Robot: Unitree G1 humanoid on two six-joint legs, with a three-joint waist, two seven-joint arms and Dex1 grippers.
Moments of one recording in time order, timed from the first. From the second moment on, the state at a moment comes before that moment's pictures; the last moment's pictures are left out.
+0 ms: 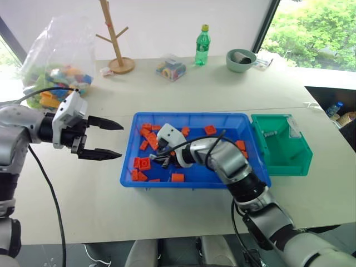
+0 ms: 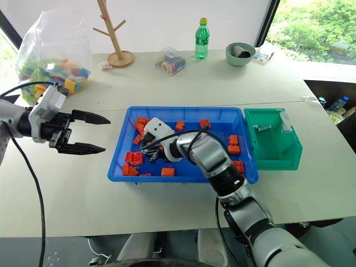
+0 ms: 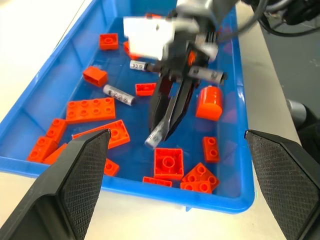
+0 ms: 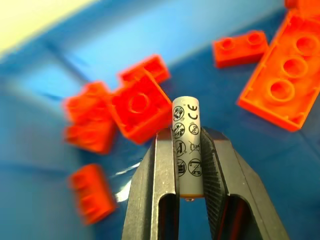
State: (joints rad) left arm -0.56 1.01 0.05 0.06 -0.52 0.45 -1.57; right arm -0.76 -0.19 0.36 -0.12 0.23 1.21 0.76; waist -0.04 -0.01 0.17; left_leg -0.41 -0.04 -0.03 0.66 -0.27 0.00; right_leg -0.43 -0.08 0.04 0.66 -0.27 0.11
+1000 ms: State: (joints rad) left arm -0.66 0.92 0.02 0.13 -0.51 0.42 -1.57; right arm -0.37 -1.03 -0.29 -0.16 0.33 0.95 0.82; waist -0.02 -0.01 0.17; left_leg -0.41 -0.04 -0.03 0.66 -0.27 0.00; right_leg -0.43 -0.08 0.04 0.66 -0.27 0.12
